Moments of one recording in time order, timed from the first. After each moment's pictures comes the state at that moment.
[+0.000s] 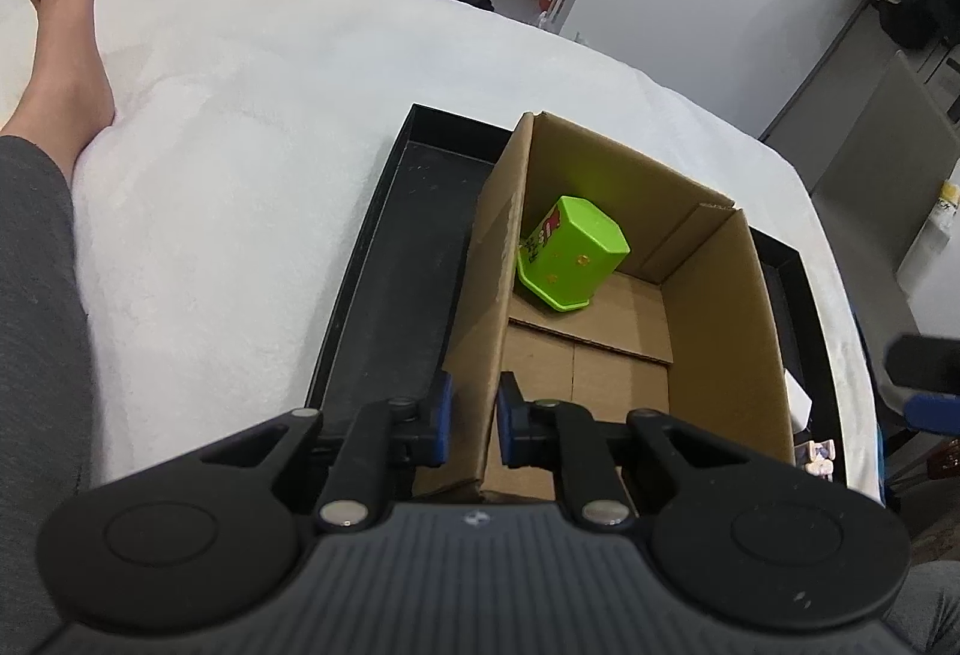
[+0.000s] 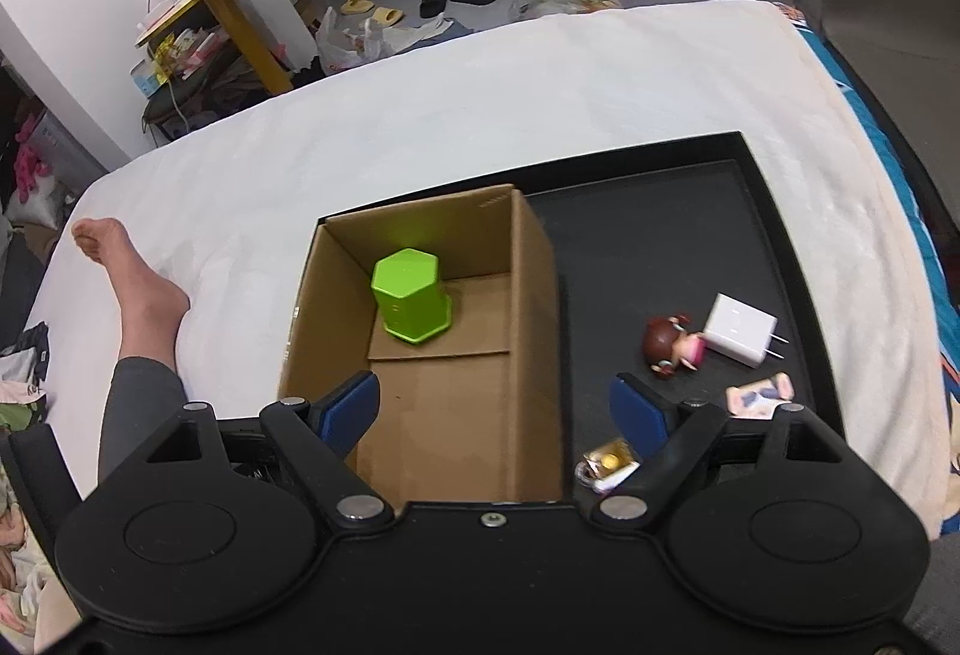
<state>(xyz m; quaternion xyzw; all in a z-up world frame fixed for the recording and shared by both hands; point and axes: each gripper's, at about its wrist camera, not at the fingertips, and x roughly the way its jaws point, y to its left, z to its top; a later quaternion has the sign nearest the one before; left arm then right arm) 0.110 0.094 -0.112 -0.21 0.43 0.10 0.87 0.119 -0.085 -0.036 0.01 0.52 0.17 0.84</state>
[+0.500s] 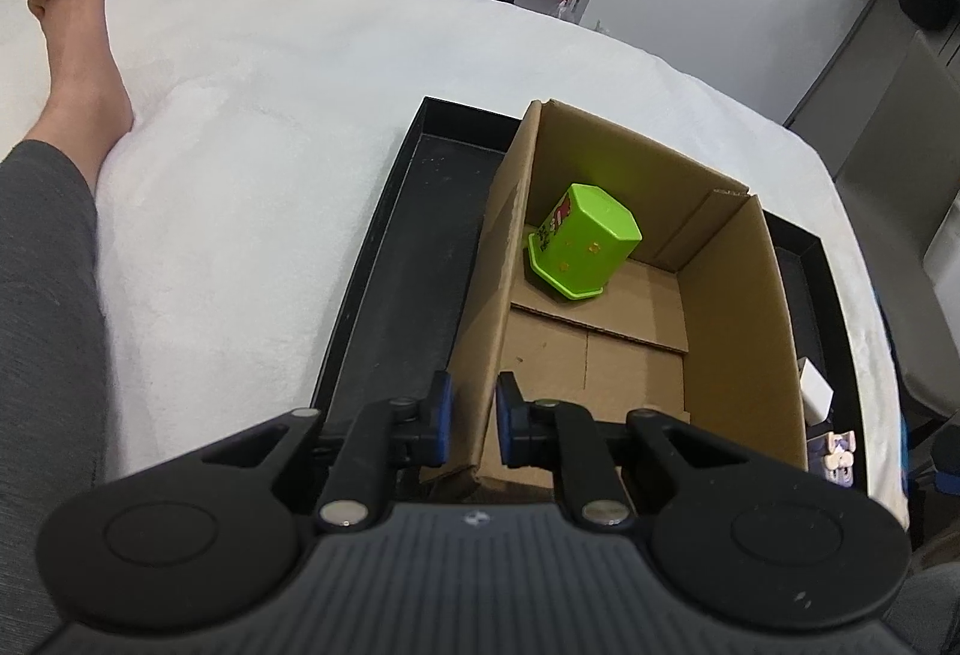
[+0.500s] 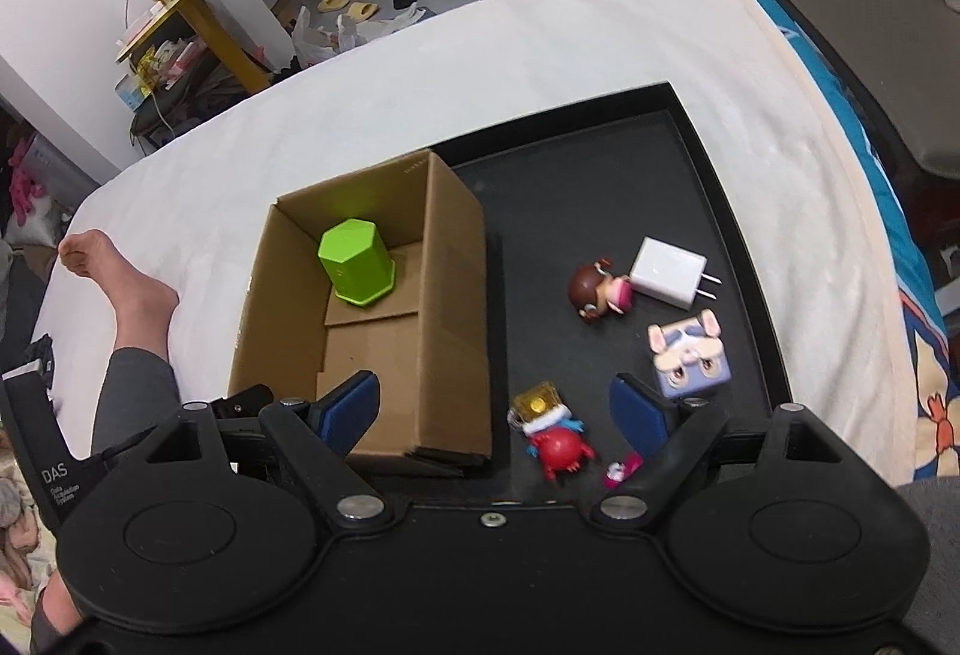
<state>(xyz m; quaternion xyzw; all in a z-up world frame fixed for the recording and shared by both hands) 0.113 0.081 -0.107 -0.18 0.45 0.12 0.87 0.107 -0.141 -0.043 0.04 0.54 0.16 0.83</state>
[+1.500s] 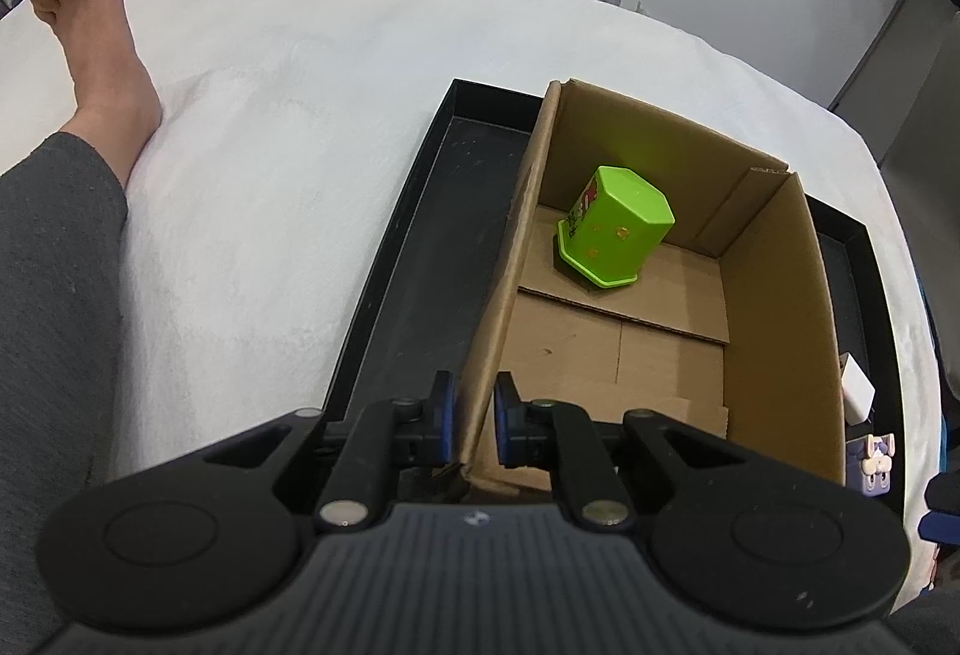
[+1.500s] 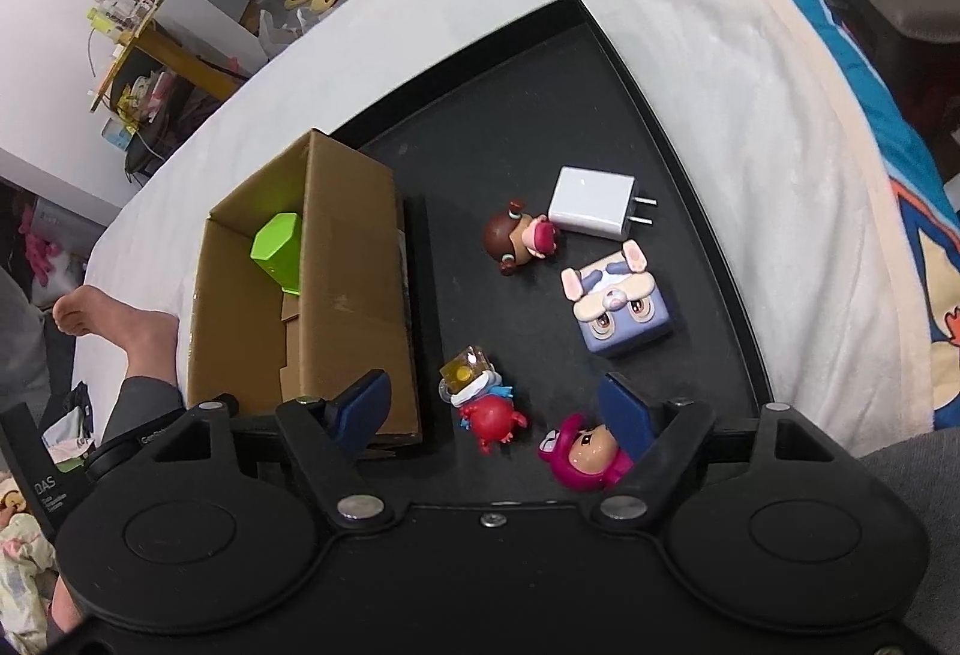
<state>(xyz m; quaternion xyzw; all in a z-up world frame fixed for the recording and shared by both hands) 0.126 0.073 -0.114 -0.17 0.47 0.17 0.85 0.132 -0.208 -0.086 0.13 0.59 0.15 0.78</state>
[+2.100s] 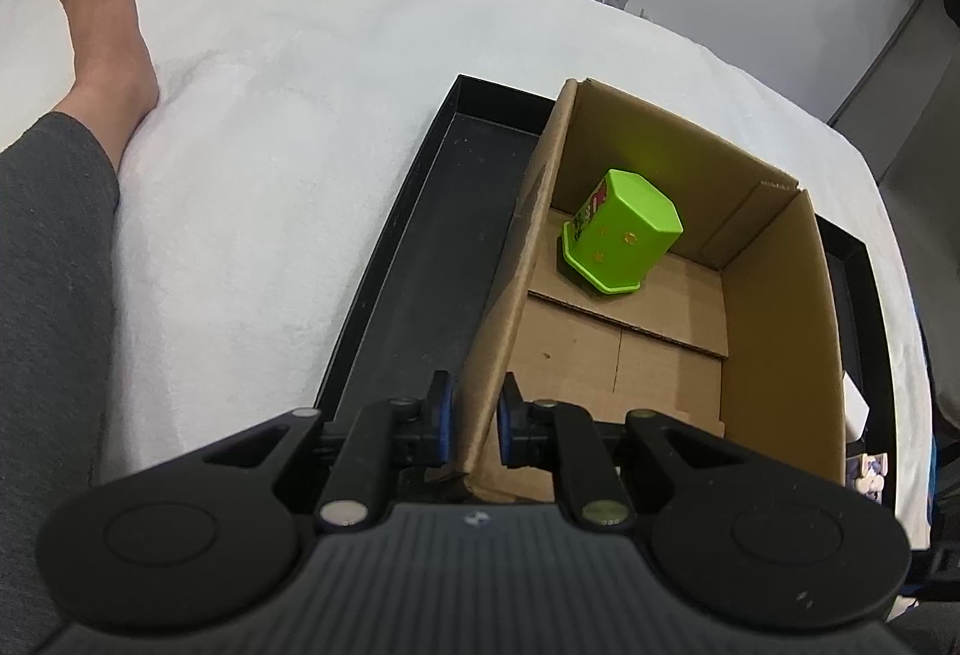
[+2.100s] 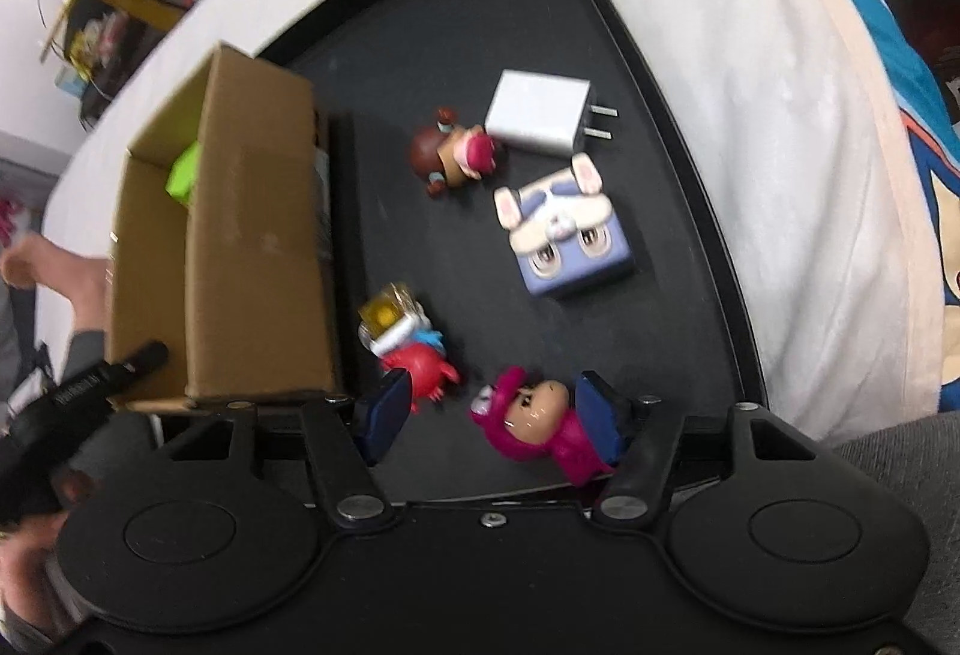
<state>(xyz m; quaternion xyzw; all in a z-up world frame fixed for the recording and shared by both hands) 0.125 0.080 -0.121 -0.19 0.47 0.16 0.85 0.139 -0.208 -0.128 0.09 0.65 0.12 0.74</state>
